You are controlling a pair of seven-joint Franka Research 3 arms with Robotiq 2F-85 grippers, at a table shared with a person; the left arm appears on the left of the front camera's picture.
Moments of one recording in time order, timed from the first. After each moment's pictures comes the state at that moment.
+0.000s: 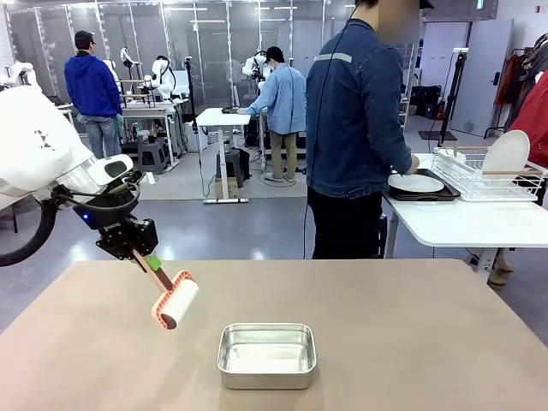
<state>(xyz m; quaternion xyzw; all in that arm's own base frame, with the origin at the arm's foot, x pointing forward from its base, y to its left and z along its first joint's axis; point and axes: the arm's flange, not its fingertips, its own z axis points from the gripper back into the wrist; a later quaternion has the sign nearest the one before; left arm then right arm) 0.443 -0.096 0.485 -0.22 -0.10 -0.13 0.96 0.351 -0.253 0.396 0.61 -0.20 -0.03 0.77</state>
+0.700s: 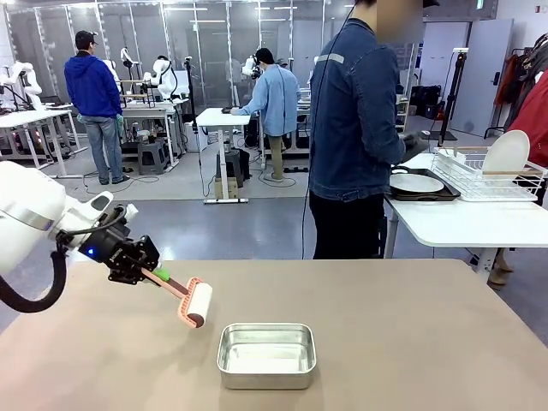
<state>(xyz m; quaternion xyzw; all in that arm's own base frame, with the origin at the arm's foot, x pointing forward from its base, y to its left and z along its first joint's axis) 0.494 -0.046 0.381 -0.39 -0.08 -0.02 0.92 0.351 -0.253 0.396 0.61 -0.20 -0.03 0.77</state>
